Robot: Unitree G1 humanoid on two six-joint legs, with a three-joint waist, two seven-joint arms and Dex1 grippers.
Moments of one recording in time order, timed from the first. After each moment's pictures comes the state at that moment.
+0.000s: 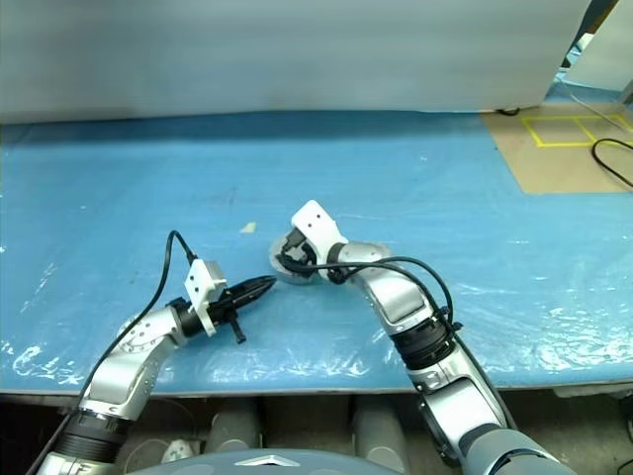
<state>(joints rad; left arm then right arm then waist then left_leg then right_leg) -0.02 0.39 -0.08 -0.07 -0.31 0.04 -0.85 -0.56 -0.21 0.41 -0.08 0.07 0.77 0.52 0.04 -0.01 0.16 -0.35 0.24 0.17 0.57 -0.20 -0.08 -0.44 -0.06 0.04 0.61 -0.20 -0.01</state>
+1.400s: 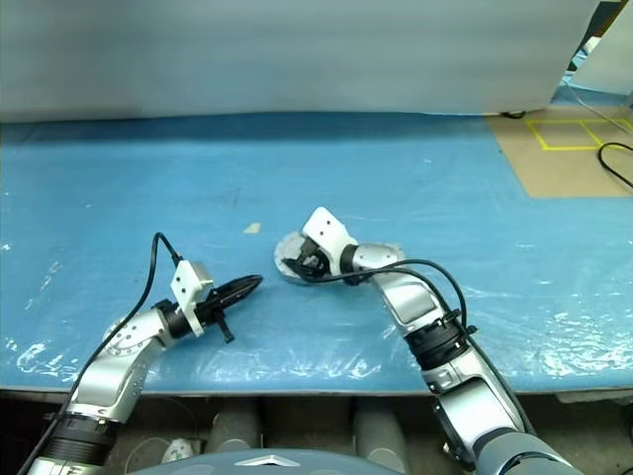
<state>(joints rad) 0.00 0.42 -0.03 -0.06 -0.31 0.01 -0.84 -0.53 -0.29 0.36 0.05 0.09 0.52 0.70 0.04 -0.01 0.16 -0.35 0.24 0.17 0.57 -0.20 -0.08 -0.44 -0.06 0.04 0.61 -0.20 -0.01</state>
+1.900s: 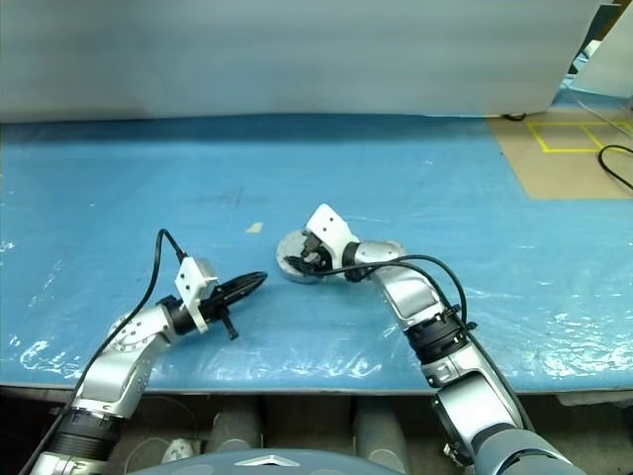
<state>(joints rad) -0.03 0.41 -0.05 -0.06 -0.31 0.01 -0.84 -0.55 -0.28 0.37 0.09 0.08 0.48 0.68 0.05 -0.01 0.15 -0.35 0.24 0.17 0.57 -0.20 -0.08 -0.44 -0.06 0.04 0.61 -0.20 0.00</state>
